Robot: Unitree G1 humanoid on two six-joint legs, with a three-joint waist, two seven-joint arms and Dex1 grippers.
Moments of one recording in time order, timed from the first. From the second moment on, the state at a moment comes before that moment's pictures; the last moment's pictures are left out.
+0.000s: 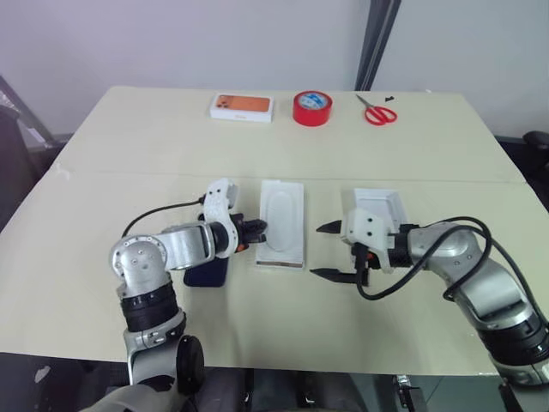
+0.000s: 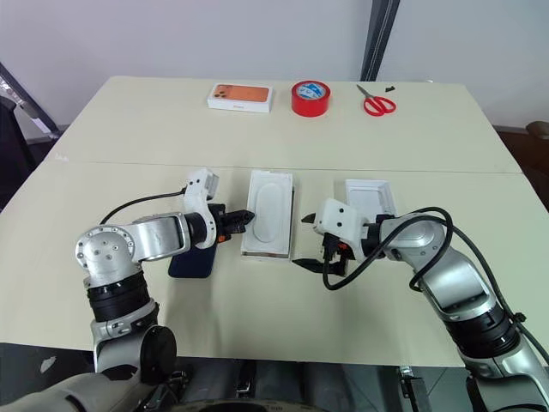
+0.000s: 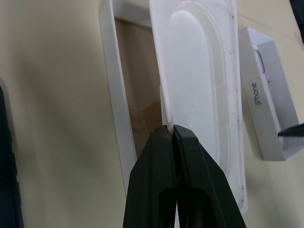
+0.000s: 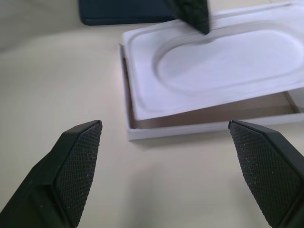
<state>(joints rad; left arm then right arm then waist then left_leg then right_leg) -0.58 0.04 0.37 -0.26 -0.98 1.61 0.25 -0.34 -0.77 0.17 -0.41 0.24 0.57 1.01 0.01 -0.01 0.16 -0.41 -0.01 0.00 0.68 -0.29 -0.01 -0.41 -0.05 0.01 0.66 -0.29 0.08</state>
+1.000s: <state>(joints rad) -0.53 0.34 0.41 -0.37 -1.03 1.49 0.05 -0.52 -0.58 0.18 -0.27 0.25 0.65 0.83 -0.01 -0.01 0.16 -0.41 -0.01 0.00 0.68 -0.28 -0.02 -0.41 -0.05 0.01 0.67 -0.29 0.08</state>
